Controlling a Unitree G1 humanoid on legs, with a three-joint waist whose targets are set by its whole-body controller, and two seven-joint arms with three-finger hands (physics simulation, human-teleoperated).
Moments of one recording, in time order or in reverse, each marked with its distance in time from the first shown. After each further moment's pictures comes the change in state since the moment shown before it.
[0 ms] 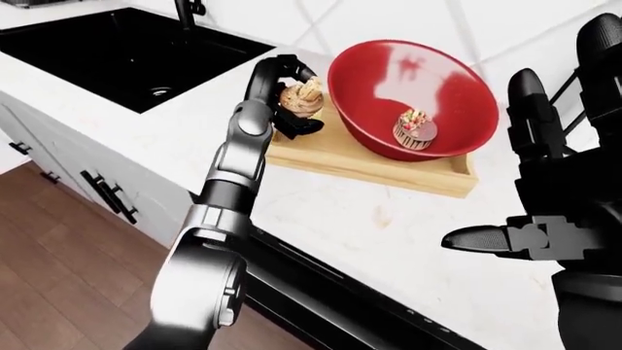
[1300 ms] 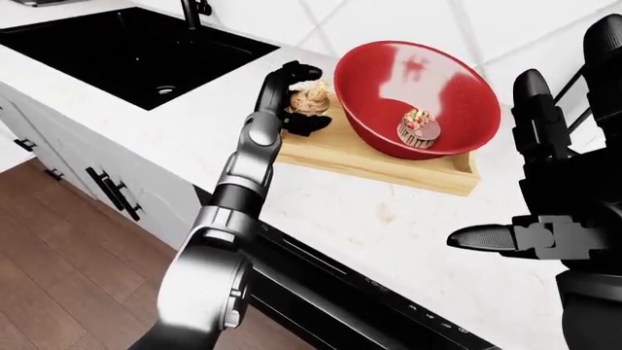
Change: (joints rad) left arm -0.006 -0.032 -0.004 0.128 -0.006 -0.119 0.032; right arm 0.021 0.020 -0.033 0.001 0.007 0.008 0.016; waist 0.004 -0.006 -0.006
